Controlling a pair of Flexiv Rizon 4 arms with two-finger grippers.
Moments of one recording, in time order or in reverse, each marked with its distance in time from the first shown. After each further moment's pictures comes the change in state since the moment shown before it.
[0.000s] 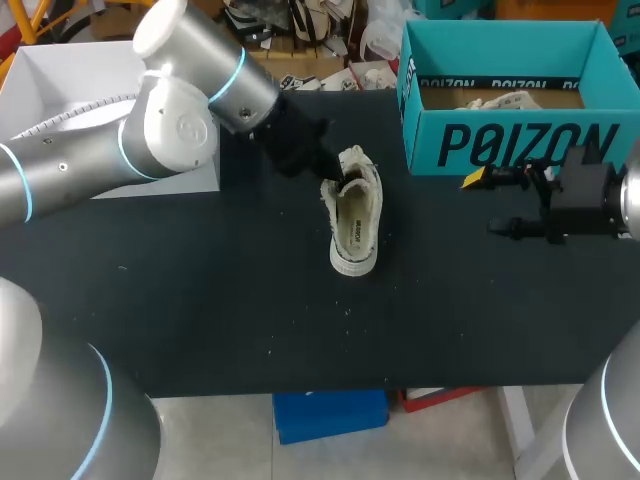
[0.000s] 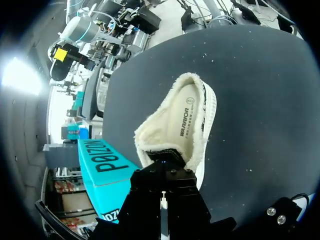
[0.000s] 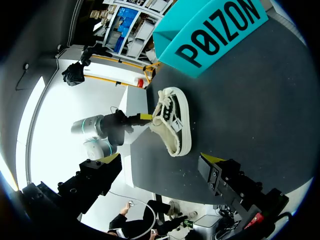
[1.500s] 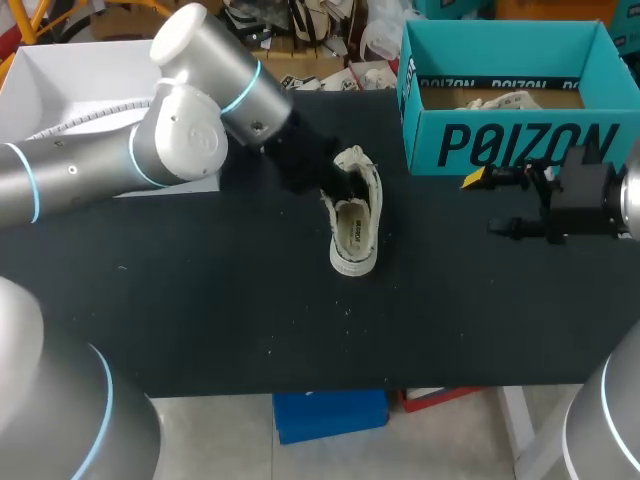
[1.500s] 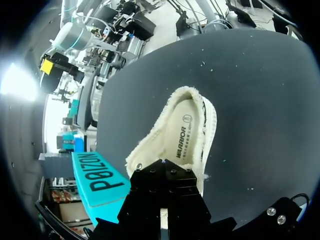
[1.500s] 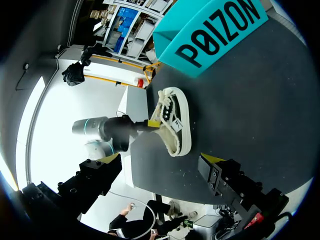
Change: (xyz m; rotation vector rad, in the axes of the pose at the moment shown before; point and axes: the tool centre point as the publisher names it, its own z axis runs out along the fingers) left arm 0.008 -0.032 0.024 0.075 0.047 0.027; right arm 0.000 0.000 0.000 0.000 0.000 0.000
